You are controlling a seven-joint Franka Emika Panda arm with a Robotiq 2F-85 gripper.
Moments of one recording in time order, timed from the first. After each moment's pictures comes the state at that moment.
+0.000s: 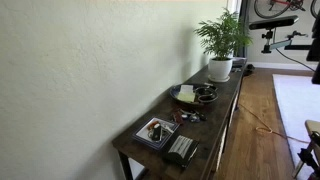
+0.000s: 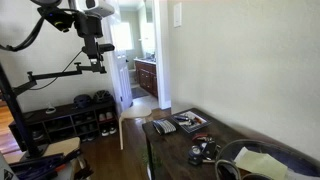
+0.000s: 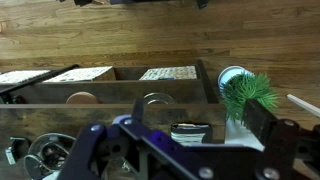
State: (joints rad) arm 0.10 -0.75 0.32 -2.59 0.10 1.82 0.38
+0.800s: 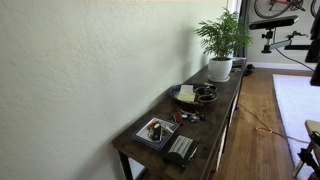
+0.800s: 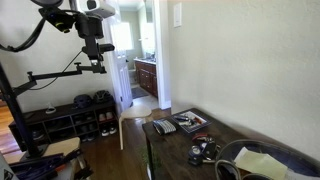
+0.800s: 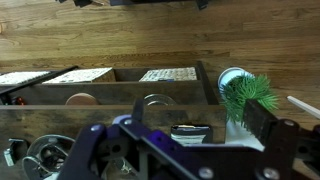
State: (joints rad) arm 0.10 -0.73 0.32 -2.59 0.10 1.83 0.38
